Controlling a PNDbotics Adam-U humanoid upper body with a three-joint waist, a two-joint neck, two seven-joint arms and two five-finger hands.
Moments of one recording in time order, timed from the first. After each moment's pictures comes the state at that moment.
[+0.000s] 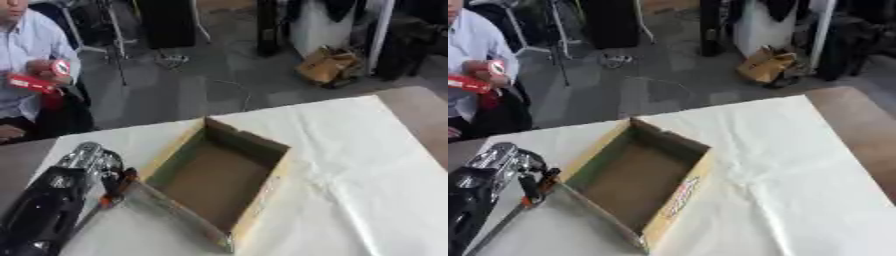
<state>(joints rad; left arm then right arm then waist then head) -1.17 0.37 0.04 -0.54 -1.55 0.04 -0.78 -0.16 -0.44 -0.32 -1.99 0.19 -0.60 -0.63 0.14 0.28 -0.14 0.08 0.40</state>
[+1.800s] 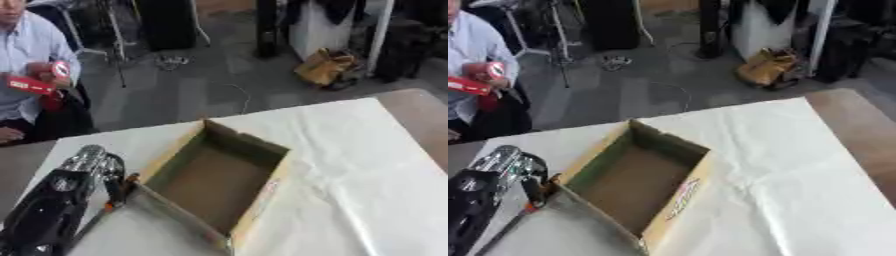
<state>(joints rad) -1.17 0.36 0.04 -0.54 -1.56 0.04 -0.80 -0.16 -0.44 -0.32 -1.99 0.19 -0.60 -0.63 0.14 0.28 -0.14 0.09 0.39</state>
